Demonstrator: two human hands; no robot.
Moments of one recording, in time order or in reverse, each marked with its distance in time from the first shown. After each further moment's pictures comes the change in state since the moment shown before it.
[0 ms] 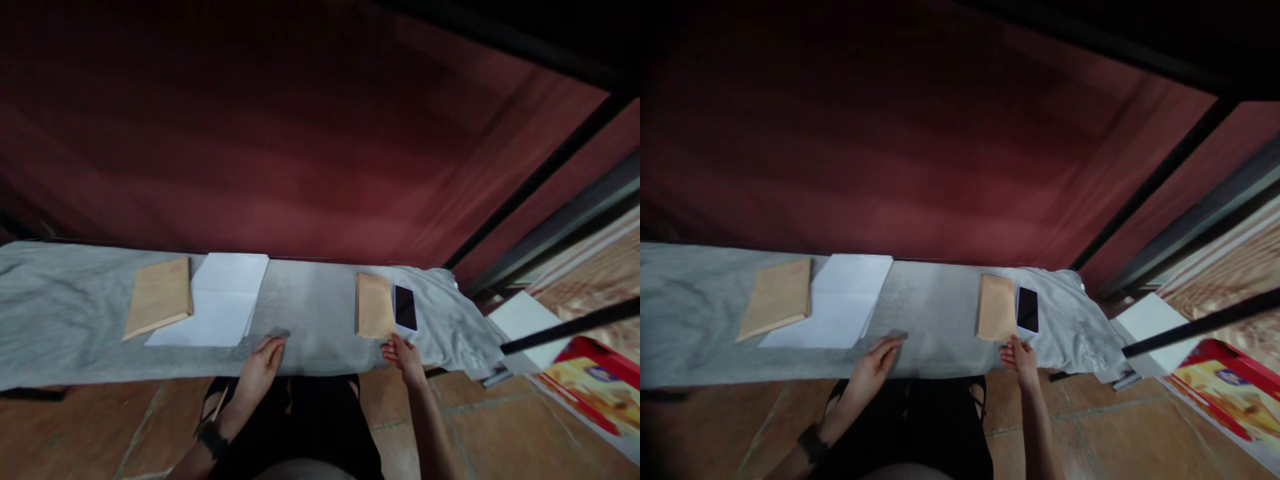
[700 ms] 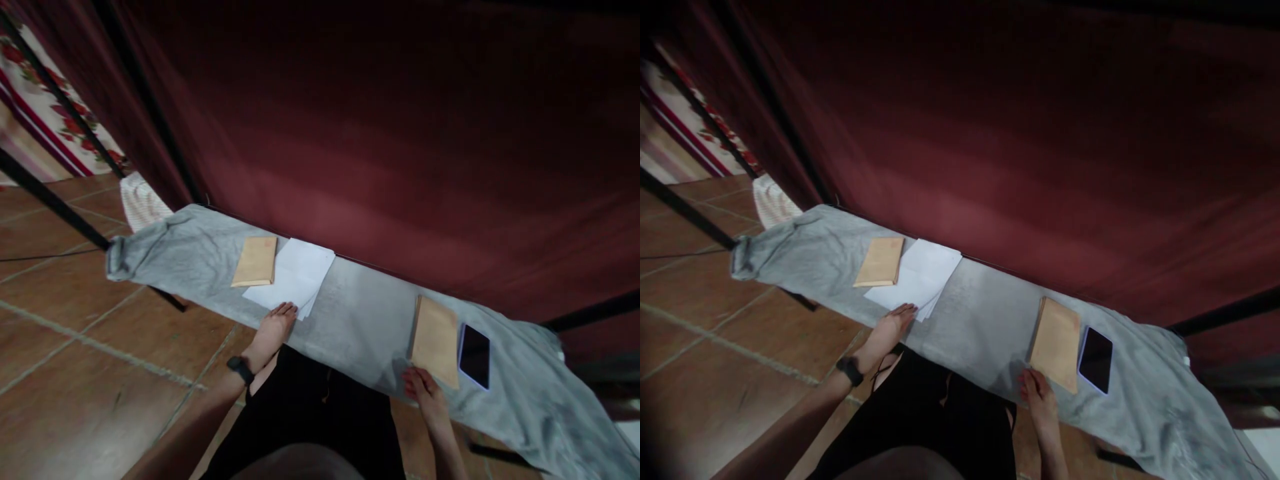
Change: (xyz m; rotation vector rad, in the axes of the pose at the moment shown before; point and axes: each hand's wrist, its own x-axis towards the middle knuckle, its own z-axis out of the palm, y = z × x) left_hand 0.002 -0.045 -0.097 0.648 -0.002 -0.017; right_hand -0.030 0.032 0.048 -0.310 -0.258 -0.204
